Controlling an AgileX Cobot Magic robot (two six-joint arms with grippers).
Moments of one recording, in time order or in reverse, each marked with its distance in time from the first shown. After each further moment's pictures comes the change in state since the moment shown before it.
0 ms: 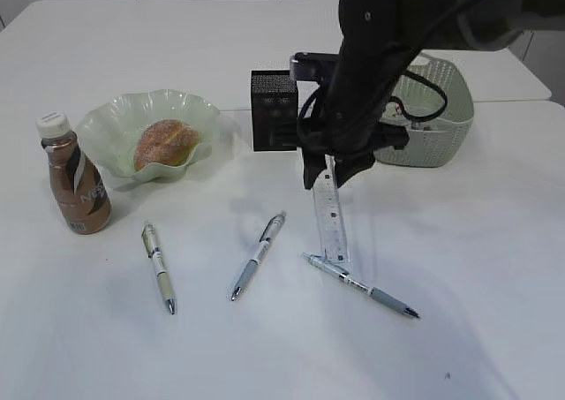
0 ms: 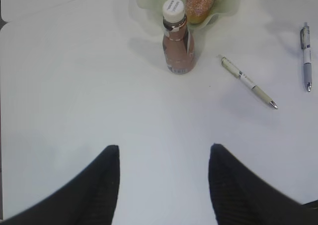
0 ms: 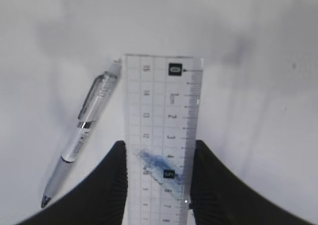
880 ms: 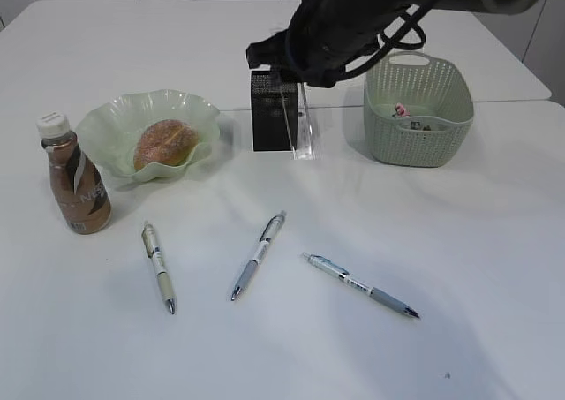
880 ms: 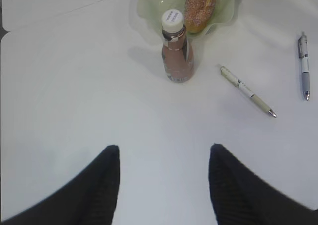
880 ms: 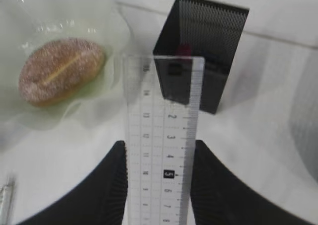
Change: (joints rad) left arm 0.000 0.000 0.000 0.000 -0.029 0.000; right arm 0.000 -0.035 -0.085 -0.069 -0.397 -0.210
